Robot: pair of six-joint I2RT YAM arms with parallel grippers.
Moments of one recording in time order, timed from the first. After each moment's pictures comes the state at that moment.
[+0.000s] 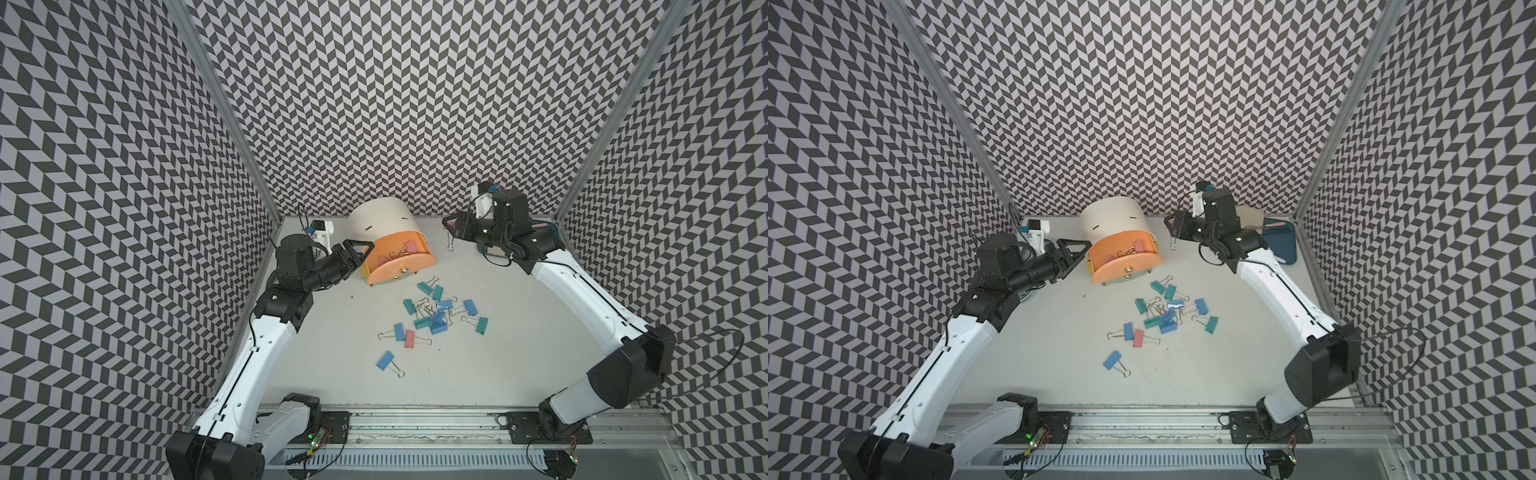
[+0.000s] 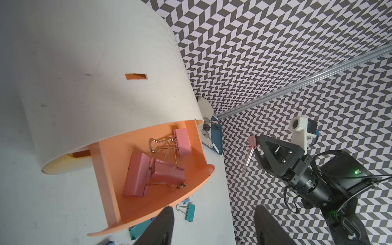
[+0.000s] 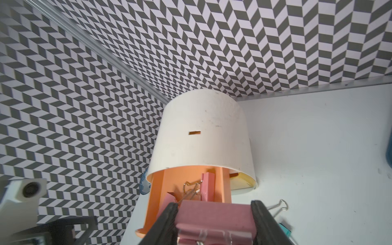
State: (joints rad) left arm -0.18 1.07 1.03 -0.26 0.58 -0.90; right arm 0.42 1.58 1.58 -0.43 -0.28 0.55
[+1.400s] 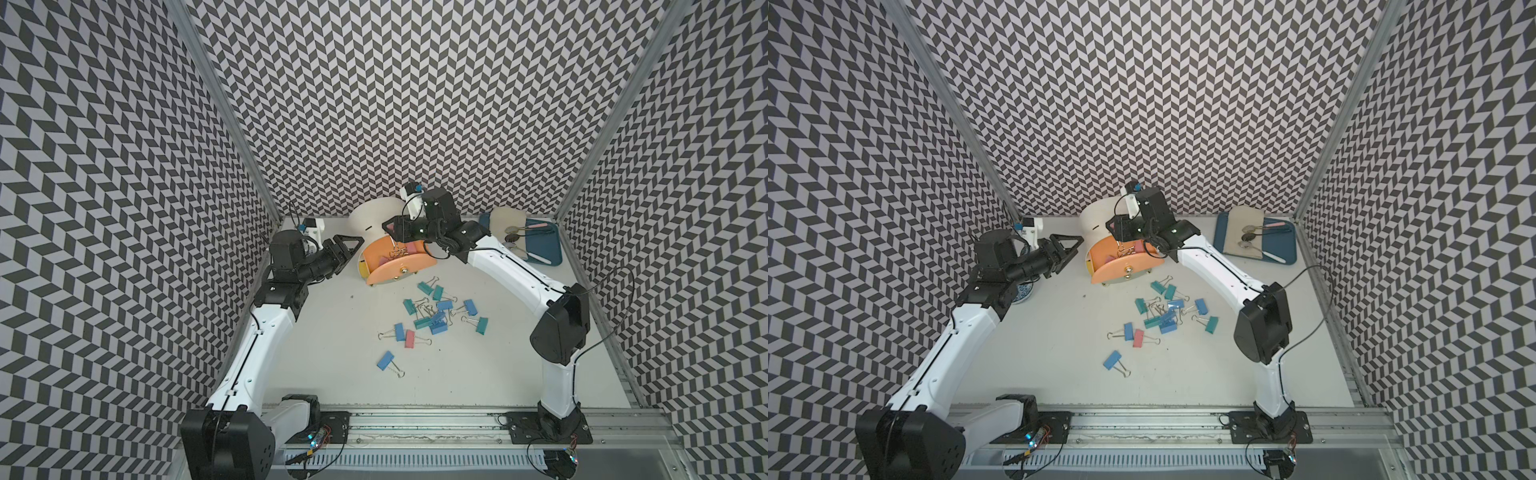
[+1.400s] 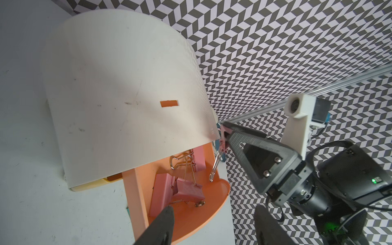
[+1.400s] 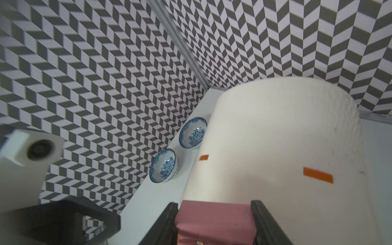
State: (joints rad) left arm -0.05 1.15 1.01 -0.18 0.69 -0.89; right arm 0.67 1.97 1.90 -0.39 -0.24 0.40
